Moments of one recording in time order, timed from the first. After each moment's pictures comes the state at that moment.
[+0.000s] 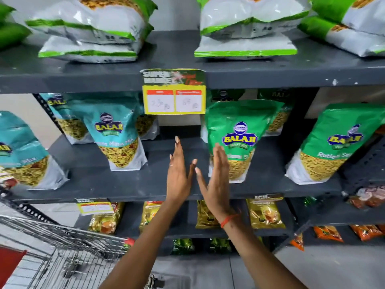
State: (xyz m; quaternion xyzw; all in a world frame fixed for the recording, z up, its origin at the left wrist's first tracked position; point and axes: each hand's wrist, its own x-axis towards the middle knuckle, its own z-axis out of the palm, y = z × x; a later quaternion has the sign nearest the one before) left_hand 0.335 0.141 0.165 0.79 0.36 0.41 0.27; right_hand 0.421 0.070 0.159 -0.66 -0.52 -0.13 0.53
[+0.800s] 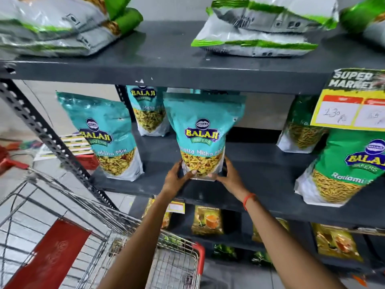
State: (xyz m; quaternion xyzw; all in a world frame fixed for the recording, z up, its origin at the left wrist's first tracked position) left_hand 0.119 0.303 0.107 0.65 0.50 0.31 0.49; right_hand 0.313 0.245 0.099 -0.62 -0.47 0.39 0.49
